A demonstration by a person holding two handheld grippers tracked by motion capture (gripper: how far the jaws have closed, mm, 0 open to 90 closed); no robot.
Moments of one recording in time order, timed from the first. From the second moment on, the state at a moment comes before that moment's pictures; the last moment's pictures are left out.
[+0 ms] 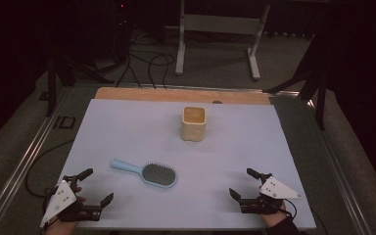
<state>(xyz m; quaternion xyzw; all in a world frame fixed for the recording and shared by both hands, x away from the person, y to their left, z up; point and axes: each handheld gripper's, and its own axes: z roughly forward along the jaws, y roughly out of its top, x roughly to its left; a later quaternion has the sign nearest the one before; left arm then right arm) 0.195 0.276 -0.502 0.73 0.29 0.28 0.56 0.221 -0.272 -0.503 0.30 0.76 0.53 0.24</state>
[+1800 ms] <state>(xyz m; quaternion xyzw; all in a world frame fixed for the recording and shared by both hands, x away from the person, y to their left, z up) 0.209 0.271 -0.443 0.76 0.26 0.25 0.54 0.218 -0.268 -0.499 0.30 0.75 0.53 0.25</state>
